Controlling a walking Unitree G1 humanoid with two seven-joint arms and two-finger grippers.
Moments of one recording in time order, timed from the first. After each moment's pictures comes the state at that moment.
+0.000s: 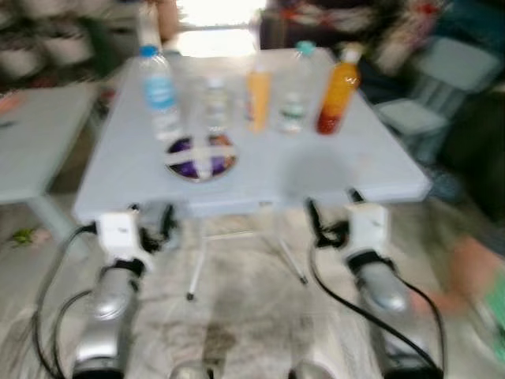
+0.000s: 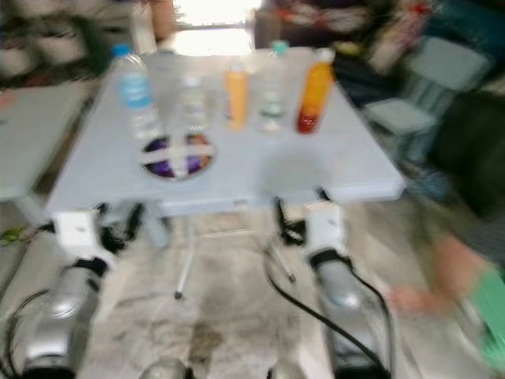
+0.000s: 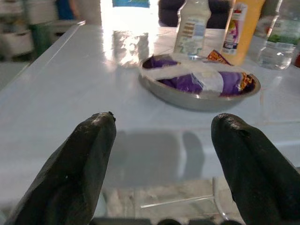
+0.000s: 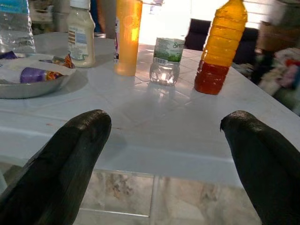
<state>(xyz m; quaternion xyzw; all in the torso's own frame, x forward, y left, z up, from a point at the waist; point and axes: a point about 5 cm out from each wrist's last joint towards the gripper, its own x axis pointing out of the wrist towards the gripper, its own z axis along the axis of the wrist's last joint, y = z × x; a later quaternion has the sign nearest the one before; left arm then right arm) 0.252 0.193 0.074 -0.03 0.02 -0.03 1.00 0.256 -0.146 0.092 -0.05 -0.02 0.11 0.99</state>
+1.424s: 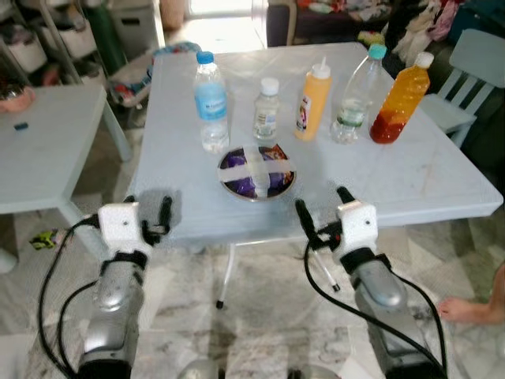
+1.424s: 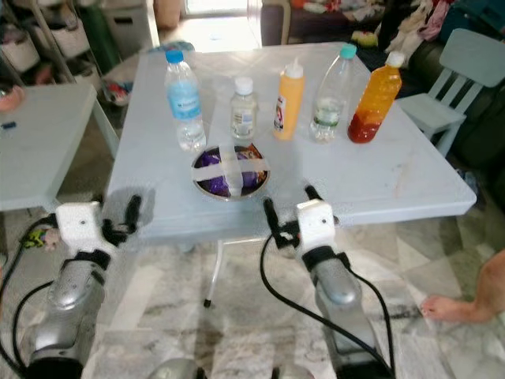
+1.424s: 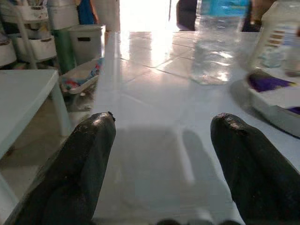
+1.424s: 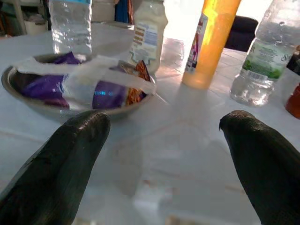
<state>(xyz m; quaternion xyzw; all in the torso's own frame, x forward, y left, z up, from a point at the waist) 0.261 0.182 0.079 -0.01 0.00 -0.02 1.00 0.256 -0.150 0.088 -0.07 -0.02 0.13 0.99</state>
